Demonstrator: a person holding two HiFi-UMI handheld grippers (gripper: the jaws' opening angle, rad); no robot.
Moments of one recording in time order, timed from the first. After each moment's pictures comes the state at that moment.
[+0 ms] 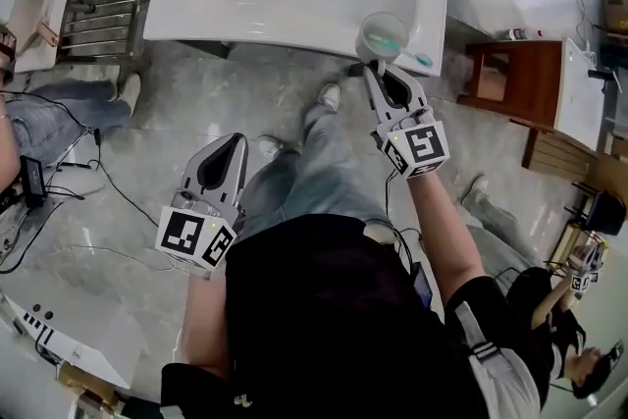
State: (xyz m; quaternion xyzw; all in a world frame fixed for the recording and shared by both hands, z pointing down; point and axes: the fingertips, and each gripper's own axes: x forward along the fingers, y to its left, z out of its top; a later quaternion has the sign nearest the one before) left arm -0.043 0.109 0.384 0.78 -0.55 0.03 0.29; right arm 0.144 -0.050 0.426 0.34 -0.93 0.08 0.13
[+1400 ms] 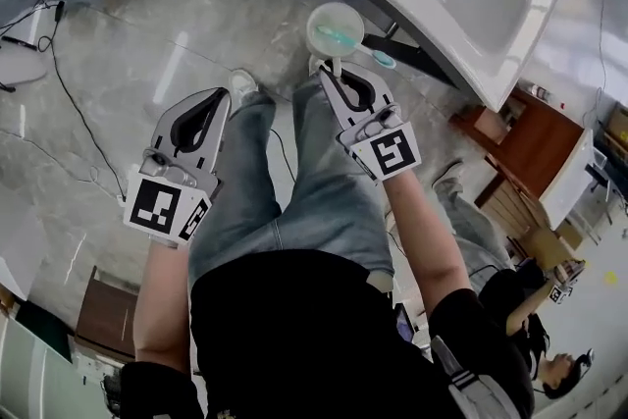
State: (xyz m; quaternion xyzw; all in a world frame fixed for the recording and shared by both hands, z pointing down) left arm -0.073 0.168 0.532 0.70 -0.65 0.03 0.30; right arm 0.030 0.068 0.584 0.06 -0.98 0.08 0.17
